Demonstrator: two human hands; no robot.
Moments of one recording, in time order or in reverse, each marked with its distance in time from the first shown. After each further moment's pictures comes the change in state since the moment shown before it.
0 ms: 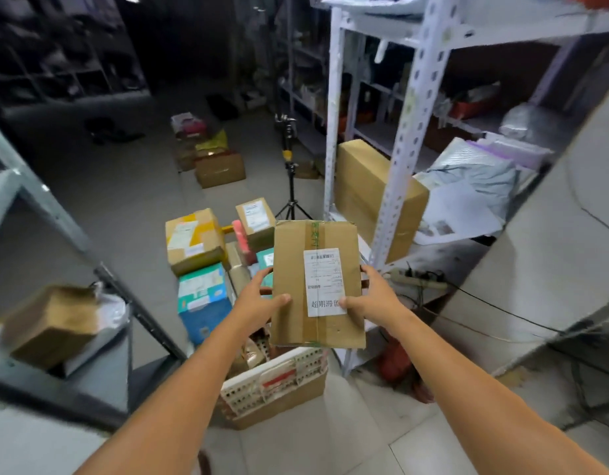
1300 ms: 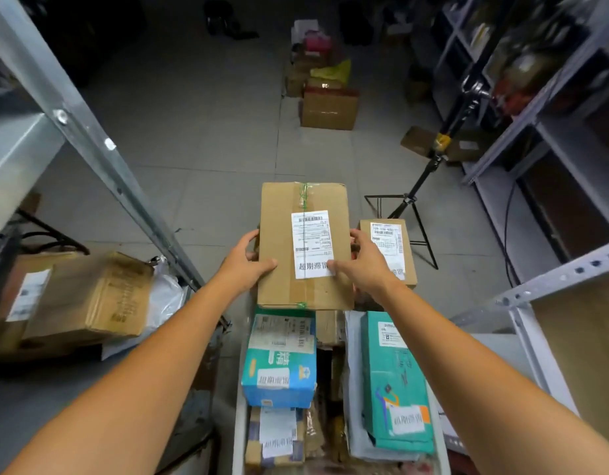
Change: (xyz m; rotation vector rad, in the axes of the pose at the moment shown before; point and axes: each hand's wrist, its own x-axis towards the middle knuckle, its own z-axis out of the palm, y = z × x) left_hand 0.280 -0.103 -0.274 -0.310 0.305 -0.350; right_hand 0.360 -0.201 0.260 -0.104 -0.349 -0.092
